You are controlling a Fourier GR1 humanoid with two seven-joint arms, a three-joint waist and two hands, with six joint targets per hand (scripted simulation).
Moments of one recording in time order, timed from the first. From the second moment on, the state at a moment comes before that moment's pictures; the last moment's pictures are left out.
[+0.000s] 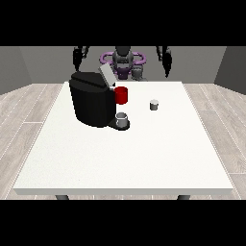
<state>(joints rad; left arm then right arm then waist) 0.00 0.10 0.00 -1.55 -0.01 0.02 0.01 -0.01 -0.11 0.00 -1.59 -0.02 0.00 0.00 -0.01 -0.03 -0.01</state>
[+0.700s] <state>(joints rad) -0.02 0.11 -0.01 -1.54 -0.03 -0.04 -0.15 0.01 -0.05 -0.07 -1.57 -0.02 -0.08 -0.06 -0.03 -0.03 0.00</state>
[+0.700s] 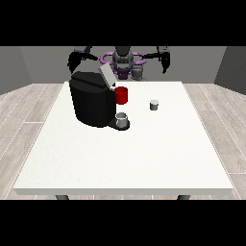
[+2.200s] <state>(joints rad) -0.48 0.33 0.11 -0.92 -0.22 -0.07 -0.08 -0.17 -0.04 -0.02 -1.48 0.00 -0.12 -0.05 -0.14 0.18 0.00</state>
